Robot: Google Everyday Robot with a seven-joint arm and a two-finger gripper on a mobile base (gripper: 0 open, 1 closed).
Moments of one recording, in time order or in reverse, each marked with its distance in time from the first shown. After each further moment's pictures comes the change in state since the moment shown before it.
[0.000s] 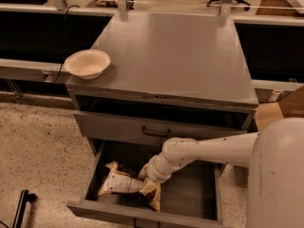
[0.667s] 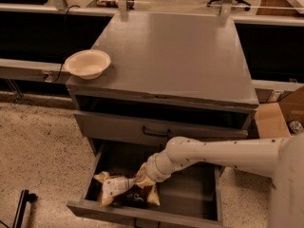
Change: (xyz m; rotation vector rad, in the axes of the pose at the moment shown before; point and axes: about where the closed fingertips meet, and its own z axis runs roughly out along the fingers) arm -0.024 -0.001 -0.018 0.048 -0.080 -0.020
